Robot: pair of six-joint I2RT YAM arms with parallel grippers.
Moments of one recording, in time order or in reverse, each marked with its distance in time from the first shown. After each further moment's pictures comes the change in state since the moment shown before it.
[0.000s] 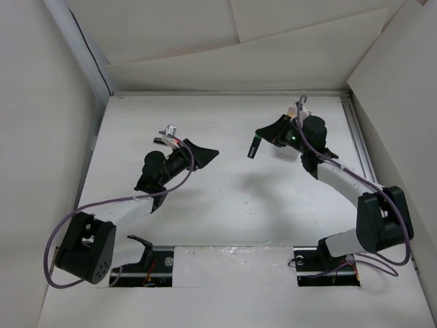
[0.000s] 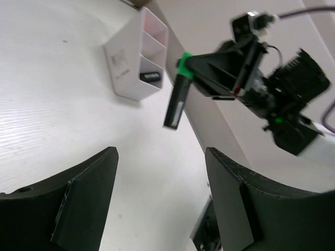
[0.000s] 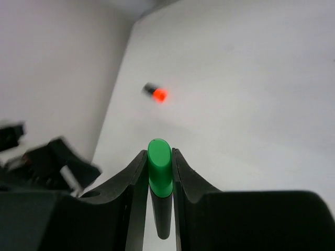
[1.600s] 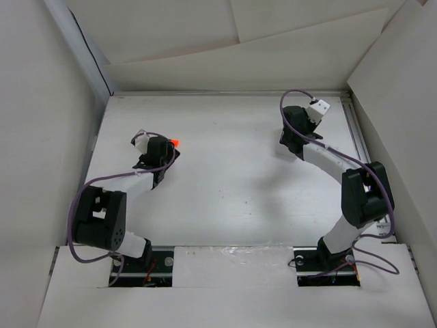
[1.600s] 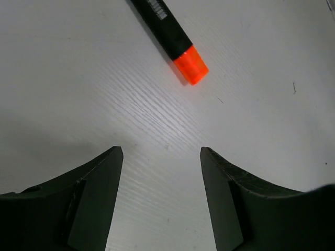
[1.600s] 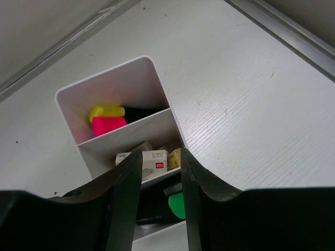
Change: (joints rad) left arm 0.144 0.219 0.225 -0.704 -0.780 0.024; right arm 0.035 0.214 0.277 -0.453 1.387 -0.197
